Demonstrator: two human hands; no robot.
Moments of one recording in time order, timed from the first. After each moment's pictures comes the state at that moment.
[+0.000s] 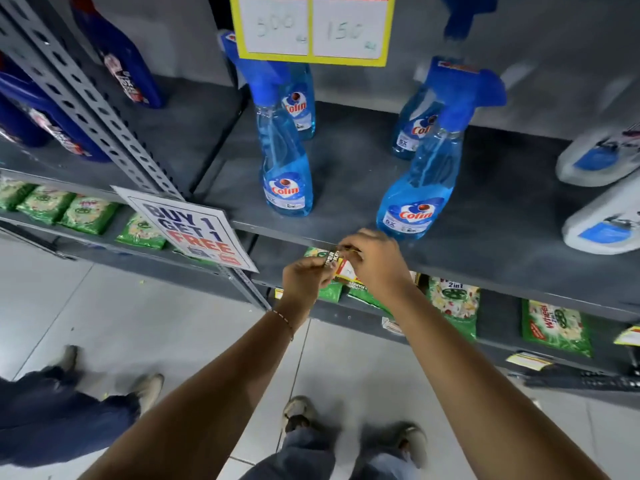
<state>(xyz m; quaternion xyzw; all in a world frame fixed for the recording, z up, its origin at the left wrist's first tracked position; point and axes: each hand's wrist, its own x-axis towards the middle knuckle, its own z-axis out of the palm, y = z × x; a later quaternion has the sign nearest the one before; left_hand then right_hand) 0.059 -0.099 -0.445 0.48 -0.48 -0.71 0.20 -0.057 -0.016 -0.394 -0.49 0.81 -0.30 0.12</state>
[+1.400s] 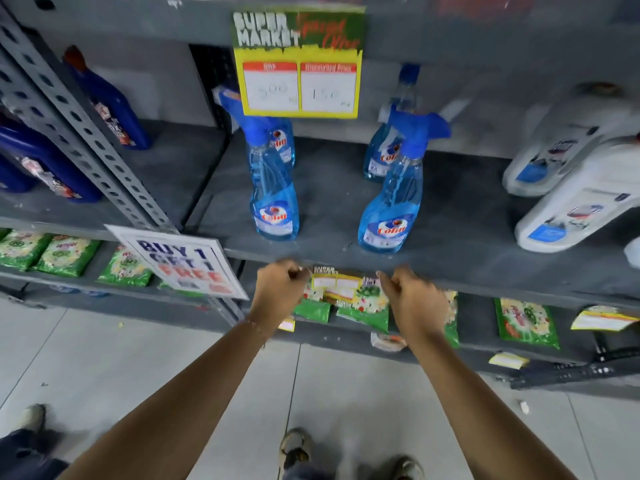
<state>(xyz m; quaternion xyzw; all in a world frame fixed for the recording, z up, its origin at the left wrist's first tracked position) 0.087 -0.122 -0.377 0.42 -0.79 -0.42 0.17 -0.041 0.063 -0.373 -0.31 0.92 -0.20 -0.08</state>
